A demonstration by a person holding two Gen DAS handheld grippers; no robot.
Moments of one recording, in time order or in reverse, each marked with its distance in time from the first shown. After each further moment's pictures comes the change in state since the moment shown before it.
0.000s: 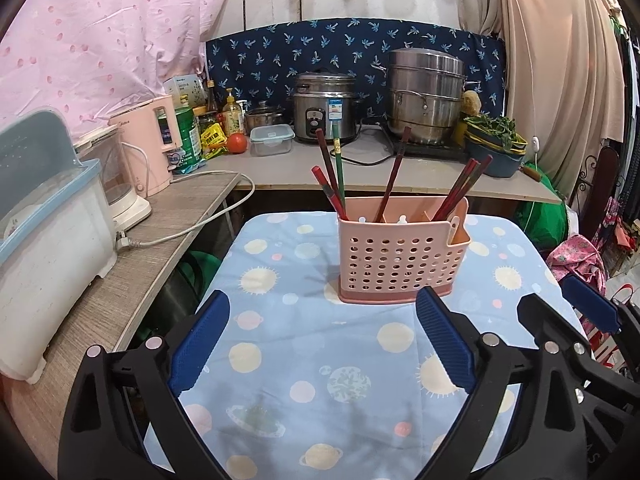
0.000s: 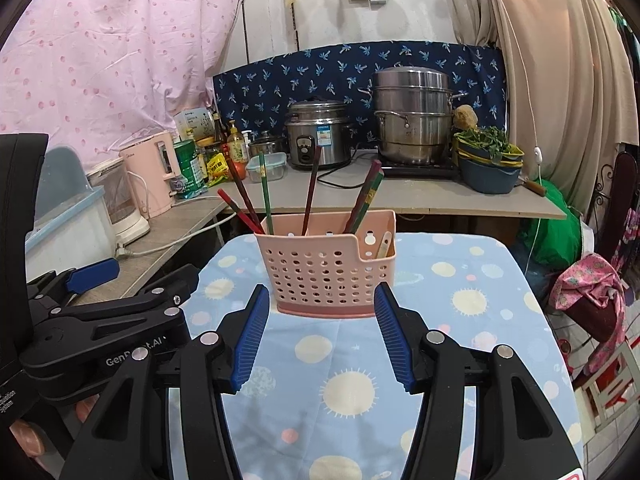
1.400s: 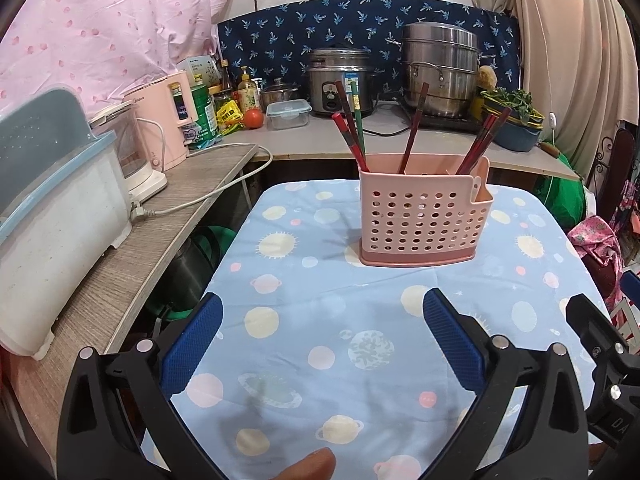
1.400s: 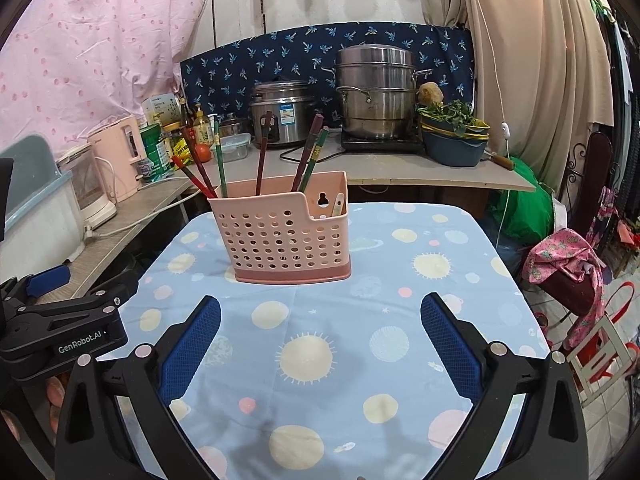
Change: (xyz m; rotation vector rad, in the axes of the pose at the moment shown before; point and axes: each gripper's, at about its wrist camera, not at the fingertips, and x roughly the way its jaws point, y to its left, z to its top) left arm 0.009 0.003 -0.034 0.008 0.071 0.073; right arm 0.000 -0.027 -0.032 0.030 0.053 -0.110
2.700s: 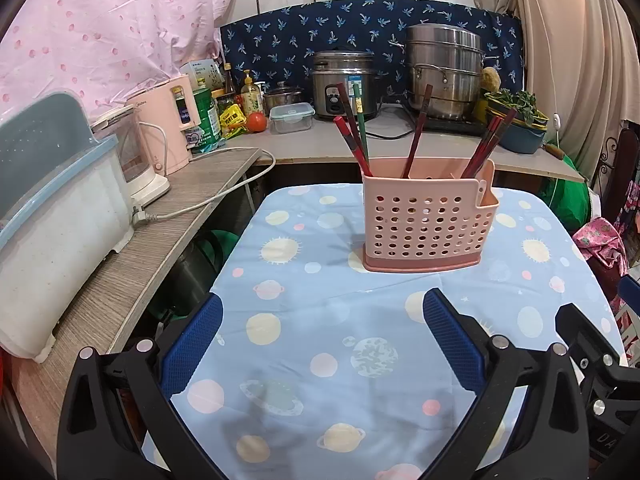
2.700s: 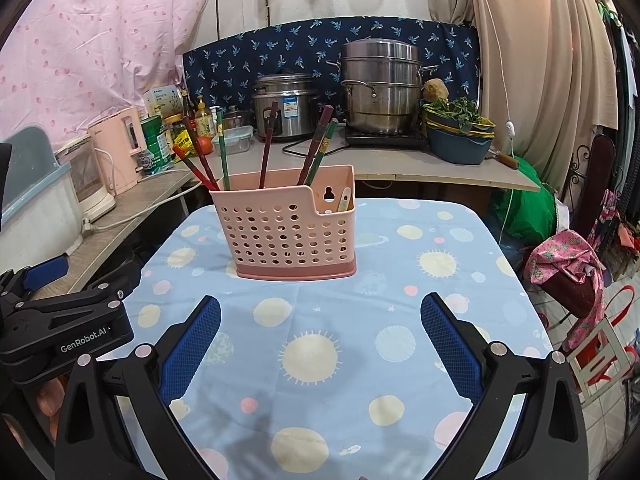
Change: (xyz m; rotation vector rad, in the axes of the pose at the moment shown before) left arm 0.005 0.001 0.002 0.002 -0.013 0.014; right arm 0.007 0.008 -0.004 -0.012 0.017 -0.002
